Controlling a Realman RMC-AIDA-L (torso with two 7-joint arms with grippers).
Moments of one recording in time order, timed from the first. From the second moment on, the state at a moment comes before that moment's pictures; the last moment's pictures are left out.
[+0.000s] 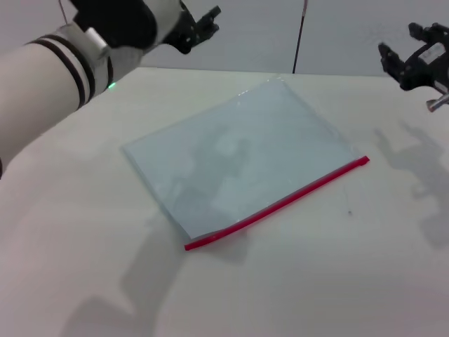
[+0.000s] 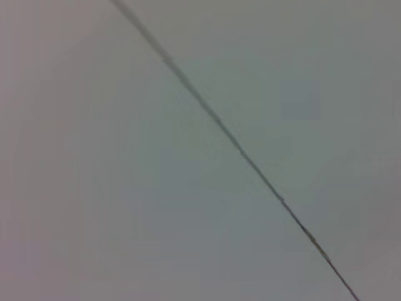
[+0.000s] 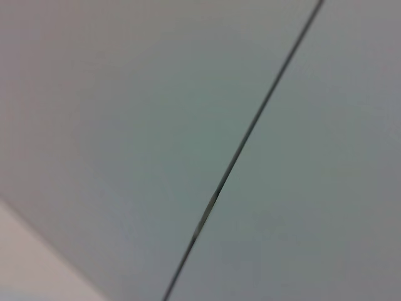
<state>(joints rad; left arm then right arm) -0.25 -2.03 -1.33 -1.62 2.84 -0.34 0.58 0.39 2.04 -1.53 -1.01 -1.25 -0.33 1.09</state>
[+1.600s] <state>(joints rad) -0.37 -2.03 -1.09 -0.66 2.50 0.95 0.16 0.46 2.04 -1.69 -0.26 0.13 -1.04 0.28</state>
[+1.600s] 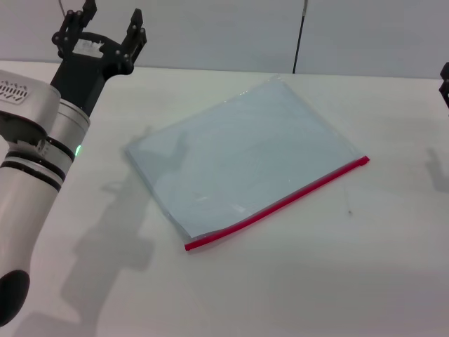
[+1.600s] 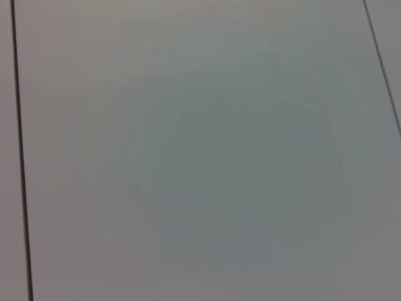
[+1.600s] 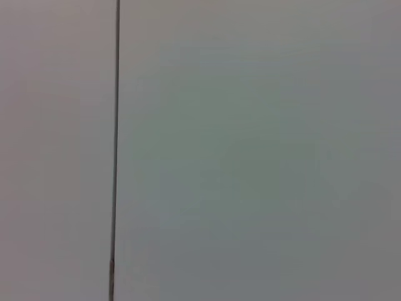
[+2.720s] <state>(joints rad) -0.42 -2.03 -1.07 -0.60 2.49 0.94 0.14 0.50 2.04 -1.70 -0.23 0.14 -0.99 0.29</state>
